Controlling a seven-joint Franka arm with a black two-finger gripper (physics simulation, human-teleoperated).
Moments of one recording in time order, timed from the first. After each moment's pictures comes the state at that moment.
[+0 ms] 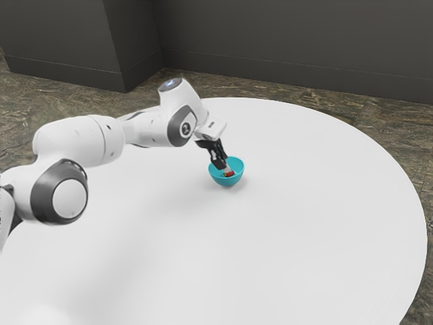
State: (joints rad) arm 0.13 1.02 -0.27 -0.98 0.00 2.31 1.00
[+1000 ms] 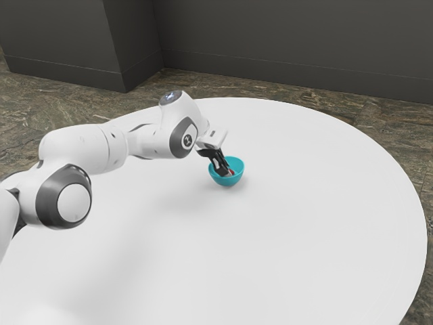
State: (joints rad) arm 0.14 1.07 -0.27 -0.99 -0.01 2.39 0.95
